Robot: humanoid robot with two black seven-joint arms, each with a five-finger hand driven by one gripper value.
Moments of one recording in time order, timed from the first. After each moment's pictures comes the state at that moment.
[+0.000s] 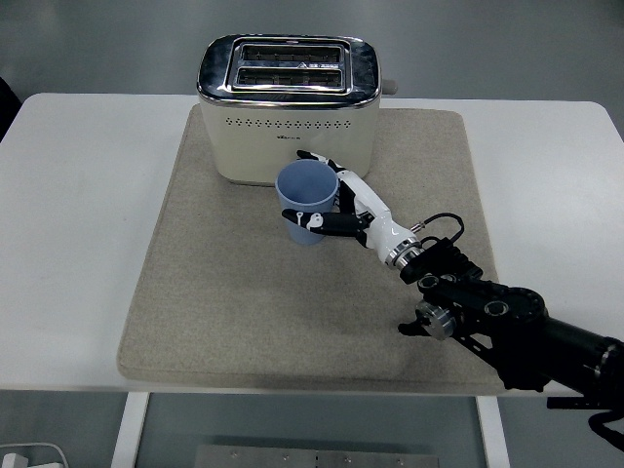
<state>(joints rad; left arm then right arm) 0.01 0.00 -0.06 -0.10 -0.03 -0.08 0.11 0.85 0.00 0.15 0.79 -0.41 -0.14 0.58</state>
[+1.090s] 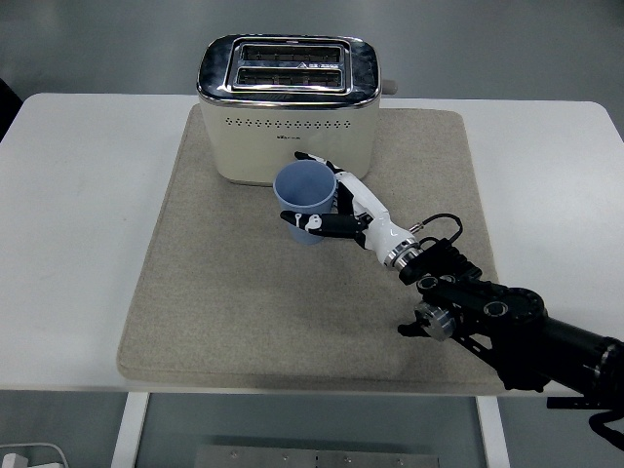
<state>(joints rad) 0.01 0.00 -0.06 -0.10 -0.03 -0.08 0.11 0.85 0.00 0.14 0.79 -0.41 -0.14 0.58</state>
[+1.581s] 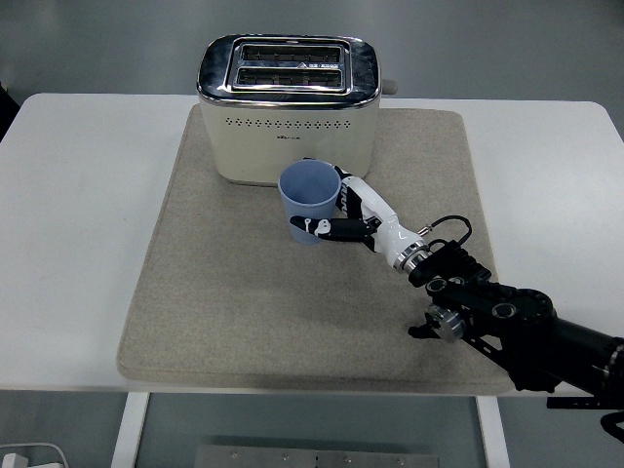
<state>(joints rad) 0.01 0.00 -0.06 -0.10 -0.03 -0.08 0.11 0.85 -0.03 0.12 0.79 -0.41 -0.14 0.58</state>
